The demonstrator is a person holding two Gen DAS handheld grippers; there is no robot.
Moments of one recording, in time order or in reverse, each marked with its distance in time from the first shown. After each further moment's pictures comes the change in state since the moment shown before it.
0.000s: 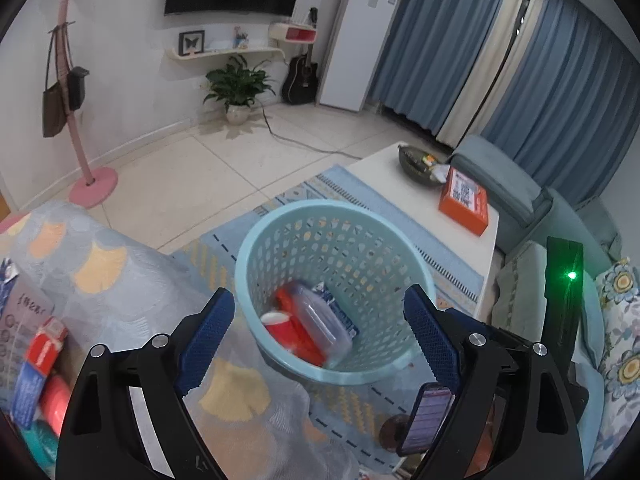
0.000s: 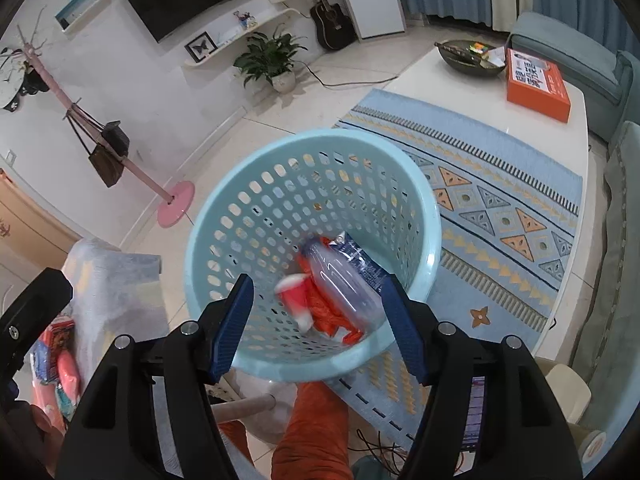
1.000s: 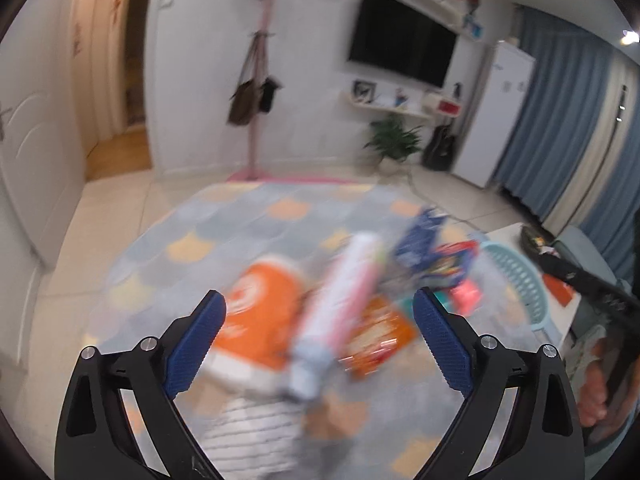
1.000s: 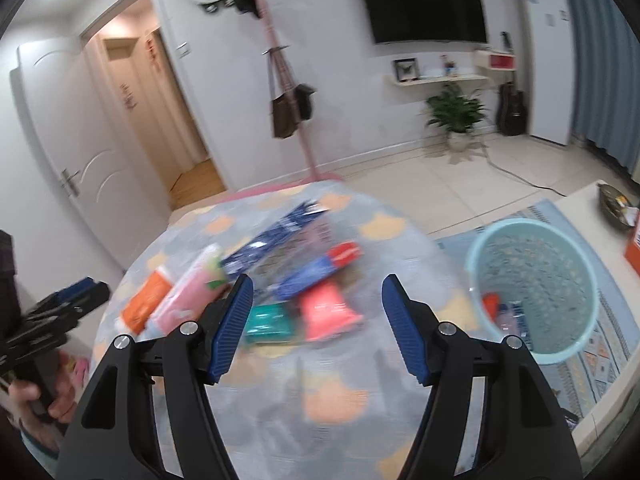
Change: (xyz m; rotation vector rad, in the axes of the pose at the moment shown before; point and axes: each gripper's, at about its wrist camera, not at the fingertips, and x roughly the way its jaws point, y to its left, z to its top) left arm -0.273 0.229 -0.137 -0.284 -0.188 0.398; right arm -0.116 0.263 -0.118 -0.555 -0.100 0.352
